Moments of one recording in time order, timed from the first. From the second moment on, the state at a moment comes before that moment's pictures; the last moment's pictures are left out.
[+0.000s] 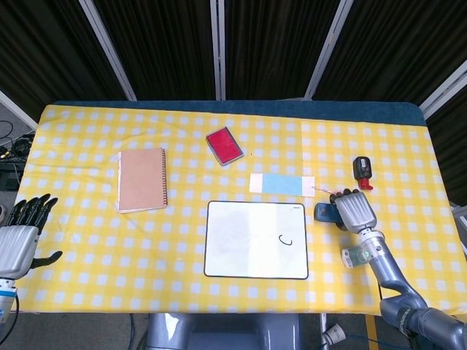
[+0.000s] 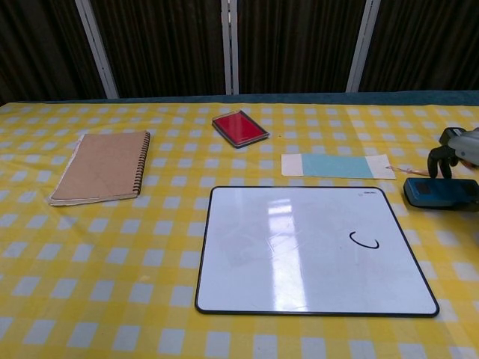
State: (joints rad) left arm -0.15 -1.04 -0.04 -1.78 1.42 1.37 0.20; right arm 0.53 -1.53 0.10 -1.07 -1.37 1.00 -0.22
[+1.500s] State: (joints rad) left arm -0.16 -1.04 -0.02 -1.78 1.42 1.36 0.20; right arm 0.64 -1.47 0.00 -1.59 -1.26 0.91 -0.73
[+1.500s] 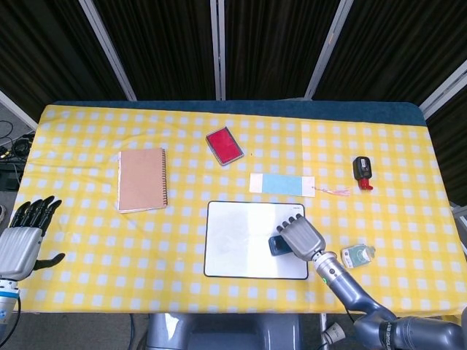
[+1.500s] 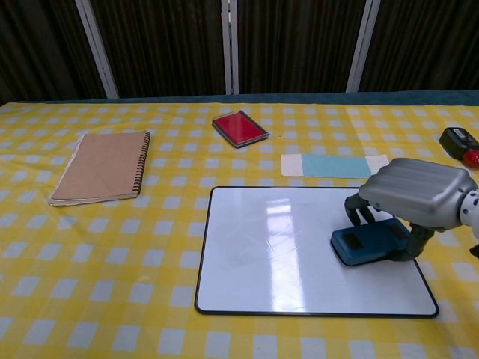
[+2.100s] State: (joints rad) left arm -0.16 -1.04 -0.02 -1.78 1.42 1.36 0.18; right arm 0.67 -1.47 0.01 -1.60 -1.17 0.92 -0.84
